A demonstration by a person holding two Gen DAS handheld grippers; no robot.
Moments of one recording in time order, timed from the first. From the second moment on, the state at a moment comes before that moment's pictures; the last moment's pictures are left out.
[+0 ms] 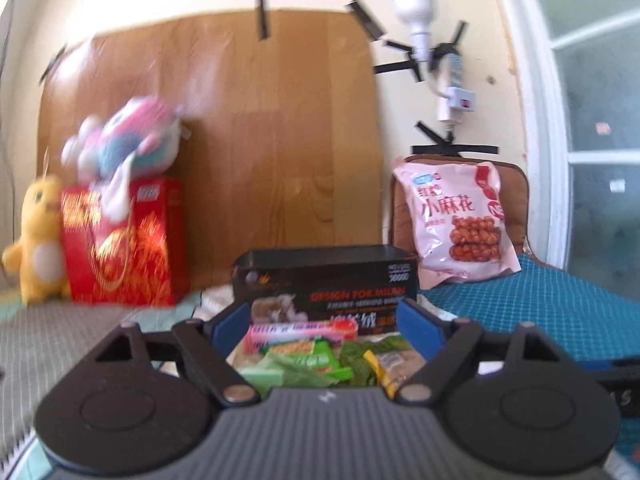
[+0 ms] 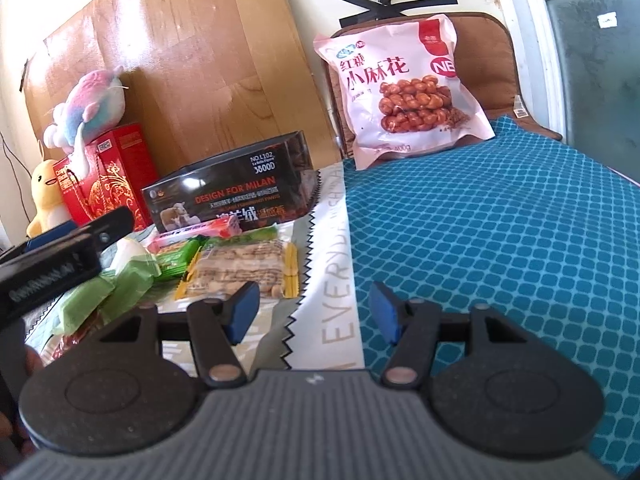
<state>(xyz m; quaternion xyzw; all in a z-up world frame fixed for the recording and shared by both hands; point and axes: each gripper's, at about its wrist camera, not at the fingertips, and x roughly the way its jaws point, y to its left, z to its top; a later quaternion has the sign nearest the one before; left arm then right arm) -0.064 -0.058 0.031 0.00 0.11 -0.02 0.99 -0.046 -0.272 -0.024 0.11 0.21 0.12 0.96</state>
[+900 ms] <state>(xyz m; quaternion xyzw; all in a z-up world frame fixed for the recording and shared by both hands) -0.068 0.088 0.018 -0.23 0.26 -0.05 0.94 -0.028 -0.177 0.004 0.02 0.25 0.34 0.91</state>
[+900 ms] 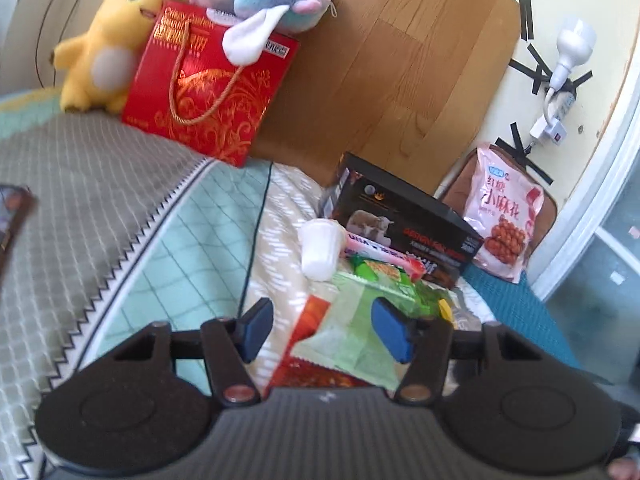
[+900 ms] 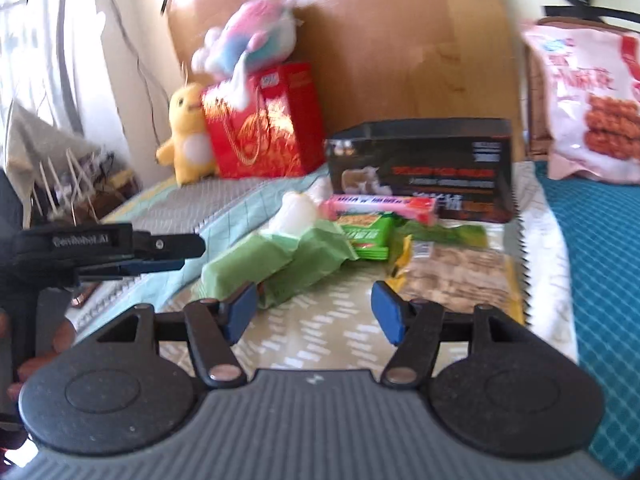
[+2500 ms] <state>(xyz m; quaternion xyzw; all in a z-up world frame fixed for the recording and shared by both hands) -0.057 0.011 0.005 -0.15 0.33 -0.21 0.91 -0.061 -0.162 -0.020 -0.08 0.26 0.33 0.90</state>
